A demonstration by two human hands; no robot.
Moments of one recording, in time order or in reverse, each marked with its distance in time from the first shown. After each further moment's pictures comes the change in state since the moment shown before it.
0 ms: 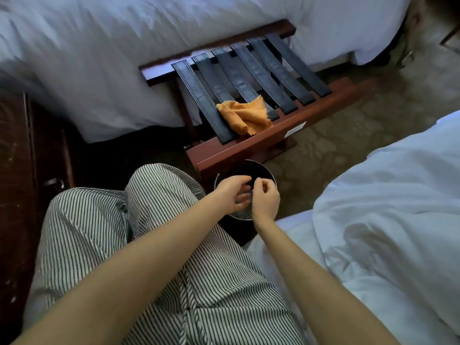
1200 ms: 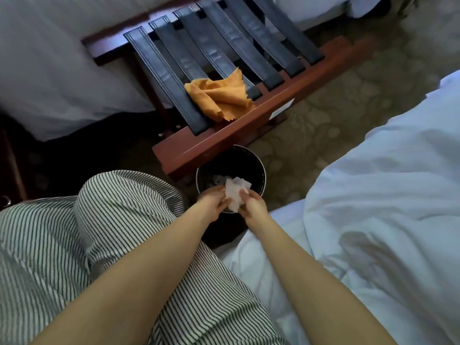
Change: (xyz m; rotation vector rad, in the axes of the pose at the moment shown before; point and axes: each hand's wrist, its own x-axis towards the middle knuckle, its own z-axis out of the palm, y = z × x) left_hand 0.093 -0.037 -0.005 0.071 0.085 -0.049; right_hand 0.049 0.068 0.003 0.599 -0.275 0.679
